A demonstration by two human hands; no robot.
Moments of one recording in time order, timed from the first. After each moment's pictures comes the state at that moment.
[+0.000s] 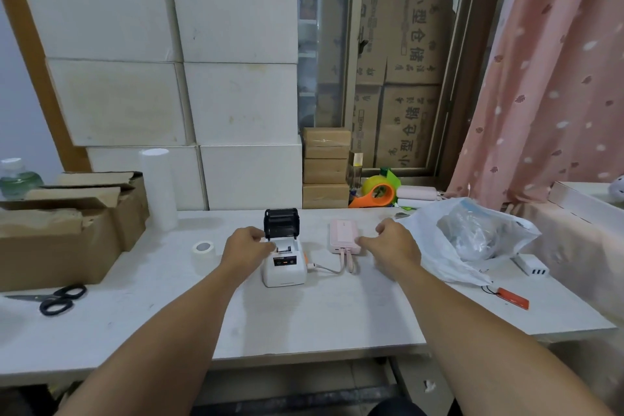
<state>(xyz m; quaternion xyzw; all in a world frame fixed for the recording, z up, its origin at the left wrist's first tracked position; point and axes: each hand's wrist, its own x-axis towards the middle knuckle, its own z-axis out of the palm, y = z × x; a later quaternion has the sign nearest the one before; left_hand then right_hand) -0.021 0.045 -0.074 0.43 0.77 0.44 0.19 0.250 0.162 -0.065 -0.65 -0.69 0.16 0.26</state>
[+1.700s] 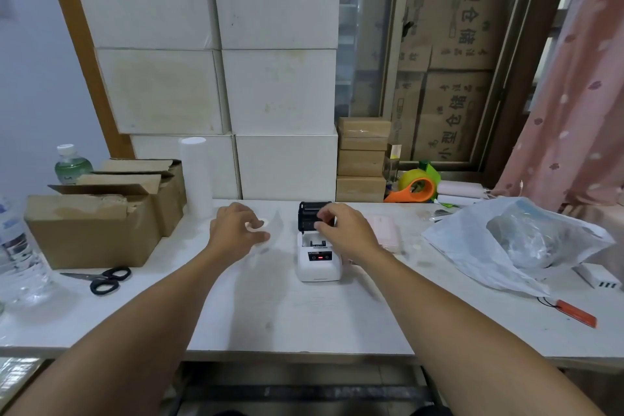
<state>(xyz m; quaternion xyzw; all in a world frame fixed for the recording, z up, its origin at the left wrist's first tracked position) -0.106 0.016 -0.063 0.53 0.78 0.34 0.02 0.122 0.132 -0.059 -0.39 -0.84 0.23 0.31</state>
